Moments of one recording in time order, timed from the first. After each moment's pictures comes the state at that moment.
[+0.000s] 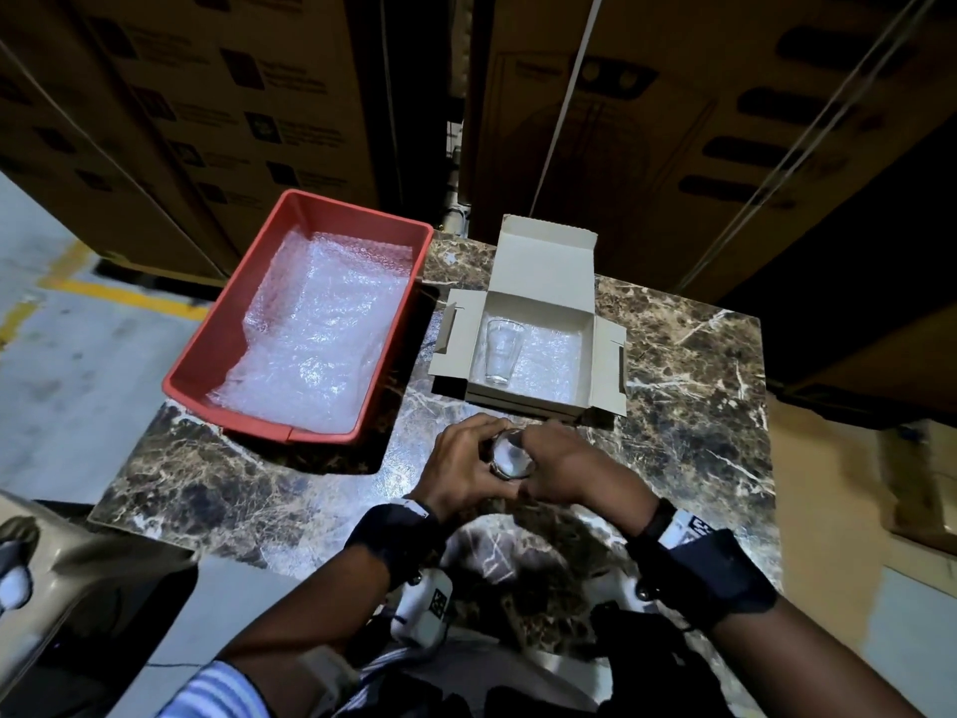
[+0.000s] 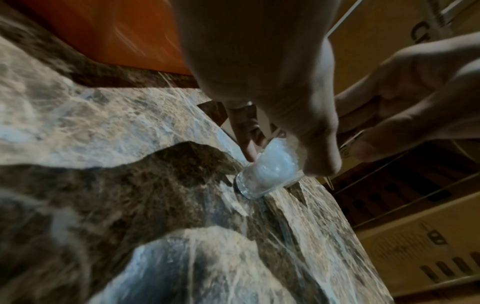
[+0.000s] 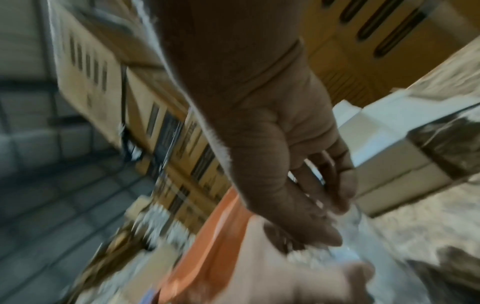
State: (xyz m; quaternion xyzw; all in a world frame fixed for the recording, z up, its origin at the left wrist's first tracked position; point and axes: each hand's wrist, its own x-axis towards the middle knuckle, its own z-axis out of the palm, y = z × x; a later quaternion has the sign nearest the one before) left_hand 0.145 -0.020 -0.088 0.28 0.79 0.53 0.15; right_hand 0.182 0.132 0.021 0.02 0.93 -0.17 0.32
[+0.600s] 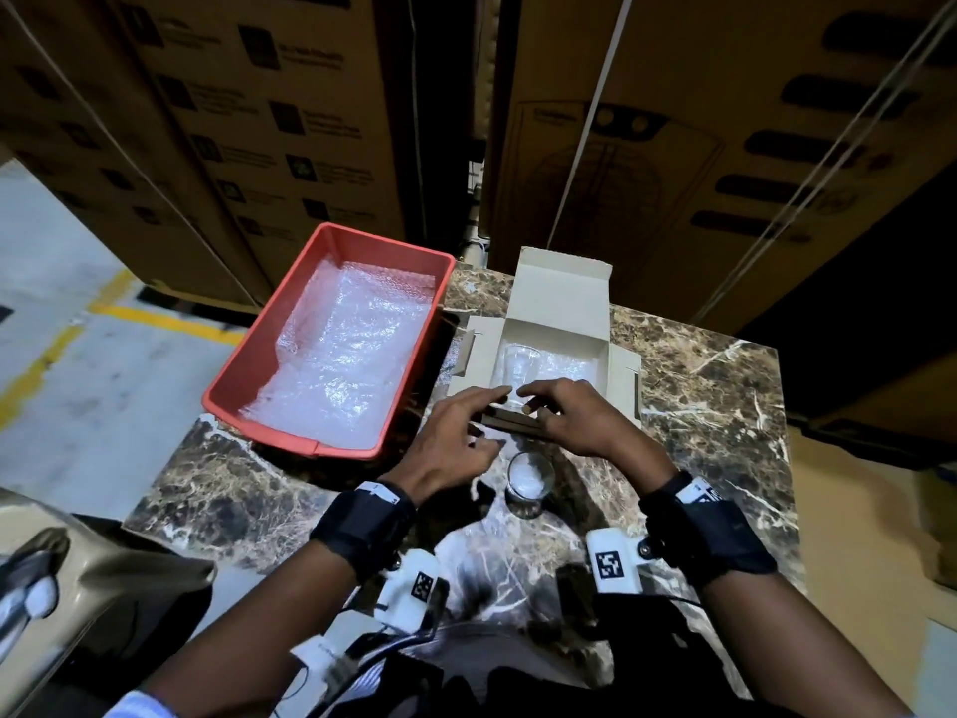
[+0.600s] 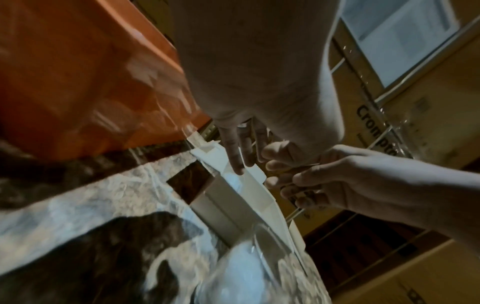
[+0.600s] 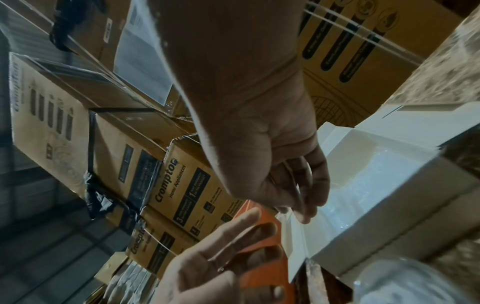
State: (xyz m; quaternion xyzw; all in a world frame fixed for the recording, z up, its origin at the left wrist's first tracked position) left_hand 0.103 -0.045 -0.034 0.27 0.82 0.49 0.13; right_hand 0.133 0.157 0.034 0.04 0.93 -0.30 0.20
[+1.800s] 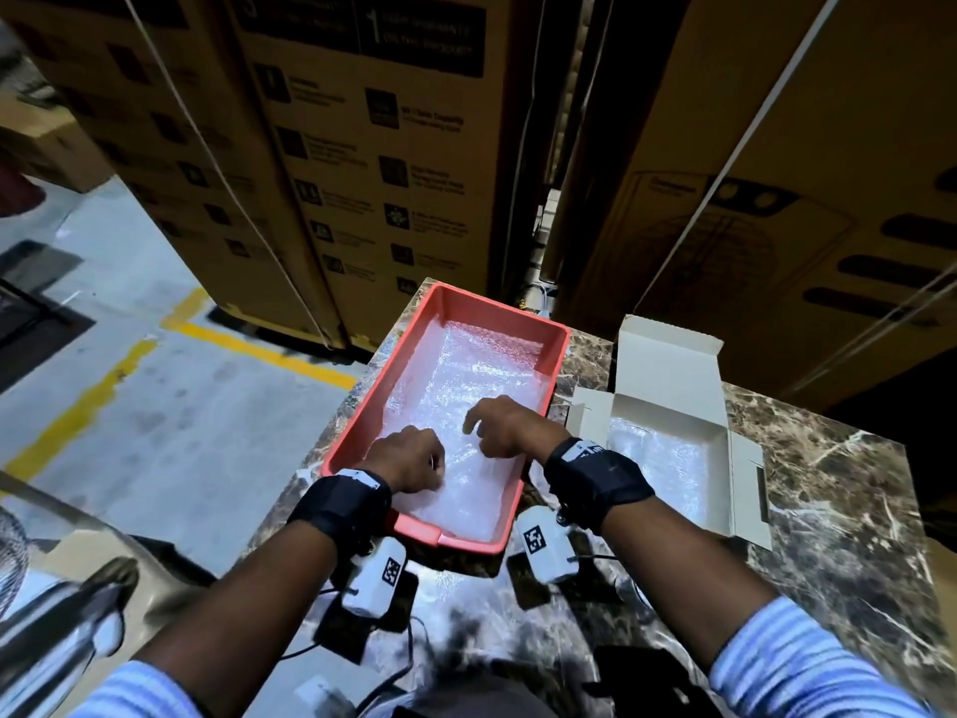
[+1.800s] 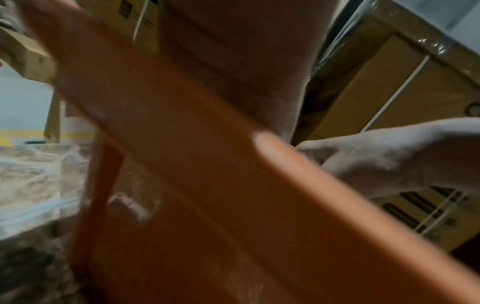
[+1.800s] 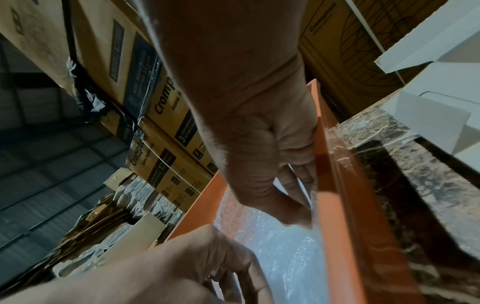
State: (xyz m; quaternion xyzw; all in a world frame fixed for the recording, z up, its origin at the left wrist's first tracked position) left_hand -0.043 -0.209 -0.052 0.18 0.93 0.07 0.30; right_hand -0.050 -0.031 -0.018 -0.05 0.93 -0.15 0.33
